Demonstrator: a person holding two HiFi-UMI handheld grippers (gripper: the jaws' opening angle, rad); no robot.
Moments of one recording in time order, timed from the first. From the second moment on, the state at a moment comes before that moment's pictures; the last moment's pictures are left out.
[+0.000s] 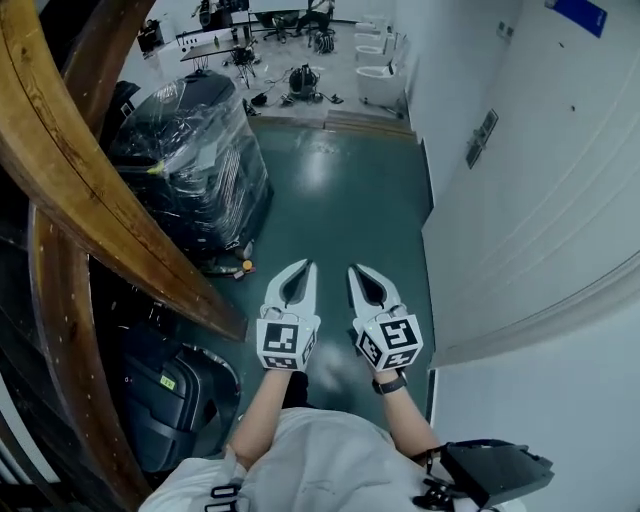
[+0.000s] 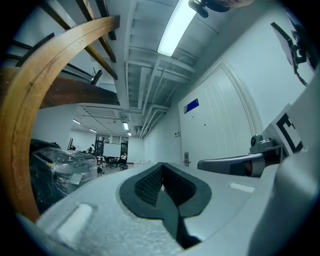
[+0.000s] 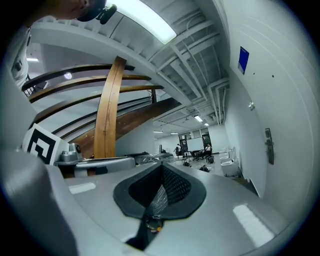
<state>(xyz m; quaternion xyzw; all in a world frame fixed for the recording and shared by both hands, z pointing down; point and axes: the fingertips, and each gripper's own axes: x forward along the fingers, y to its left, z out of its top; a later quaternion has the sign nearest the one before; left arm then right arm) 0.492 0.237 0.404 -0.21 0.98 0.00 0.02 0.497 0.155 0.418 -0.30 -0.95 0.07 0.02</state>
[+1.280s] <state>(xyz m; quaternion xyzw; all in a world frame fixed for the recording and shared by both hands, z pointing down) -0.126 0.179 0.362 -0.34 0.94 0.02 0.05 -0.106 0.067 0.389 -0.19 -0.98 0.09 -0.04</state>
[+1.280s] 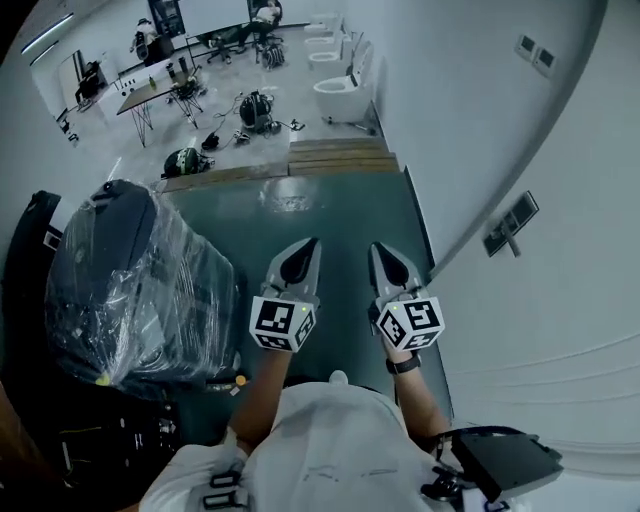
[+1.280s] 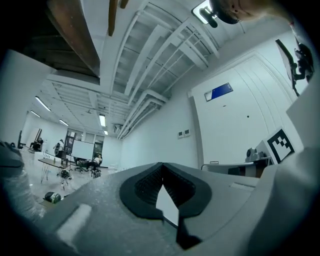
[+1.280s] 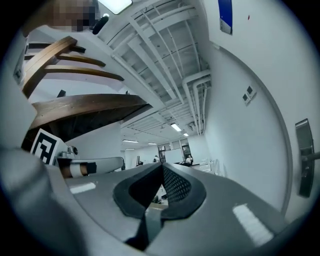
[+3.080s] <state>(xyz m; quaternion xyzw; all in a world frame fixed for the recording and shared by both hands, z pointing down) -0.274 -0.366 0.419 -0.87 0.49 0.04 -0.02 -0.157 -0.341 0.450 0.46 -0.88 0.06 -0.01</state>
